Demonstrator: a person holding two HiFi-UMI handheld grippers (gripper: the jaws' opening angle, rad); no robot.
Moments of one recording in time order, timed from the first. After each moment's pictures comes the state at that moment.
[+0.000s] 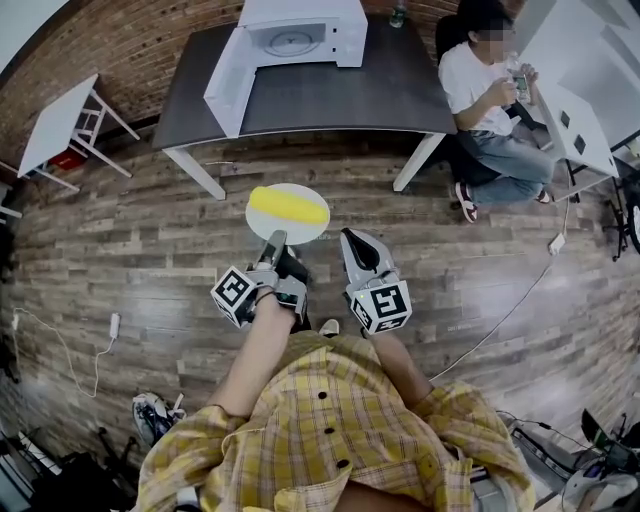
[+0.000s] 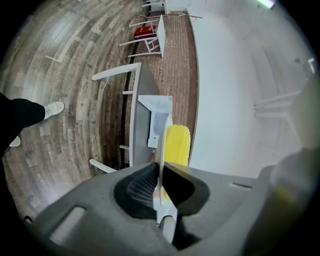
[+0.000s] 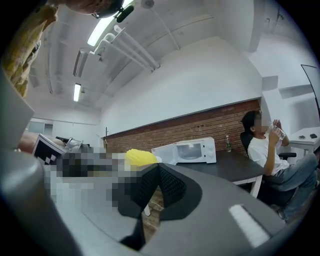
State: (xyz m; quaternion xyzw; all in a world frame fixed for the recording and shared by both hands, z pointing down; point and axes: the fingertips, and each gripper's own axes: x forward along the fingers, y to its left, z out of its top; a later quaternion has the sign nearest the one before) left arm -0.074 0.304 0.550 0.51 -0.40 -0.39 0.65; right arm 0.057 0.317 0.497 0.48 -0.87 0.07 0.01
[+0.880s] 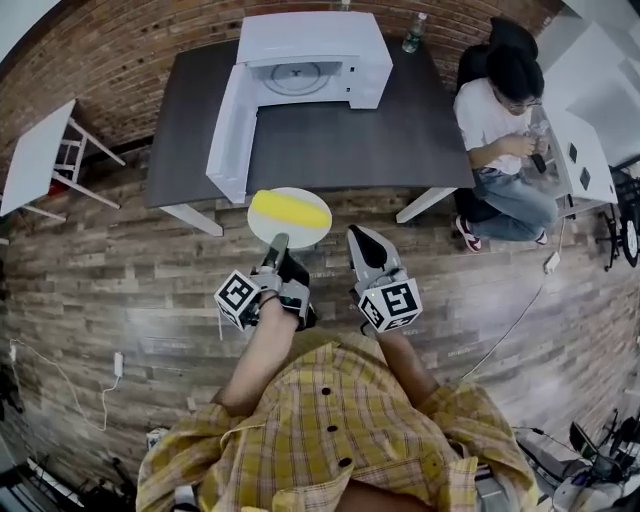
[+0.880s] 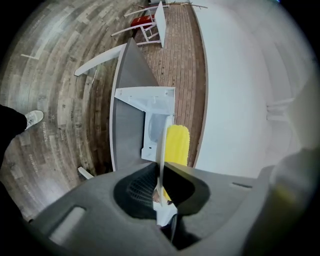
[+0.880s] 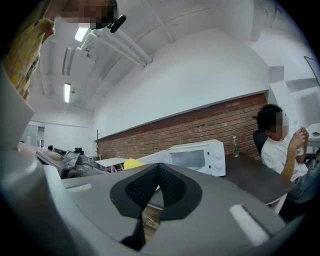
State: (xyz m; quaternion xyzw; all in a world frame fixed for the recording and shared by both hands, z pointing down) left arm -0.121 0.056 0.542 0.51 -0.38 -0.39 0.66; right arm 0.014 0.064 0.471 0.50 -0.86 0.08 -0.01
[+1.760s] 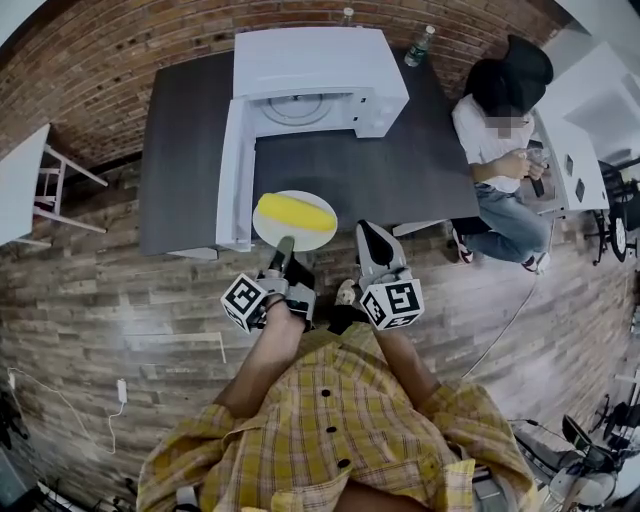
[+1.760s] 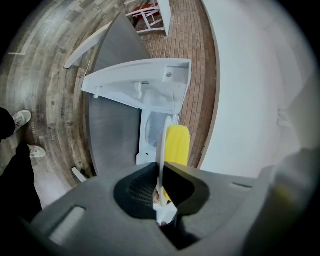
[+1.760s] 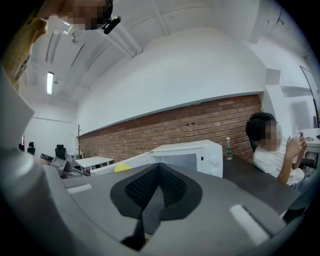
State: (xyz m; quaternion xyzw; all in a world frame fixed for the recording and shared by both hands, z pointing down) left arm -0.143 -0.088 0.564 0.50 -0.38 -0.36 0.69; right arm 0.000 -0.091 0.467 0.57 -0.82 0.09 0.01
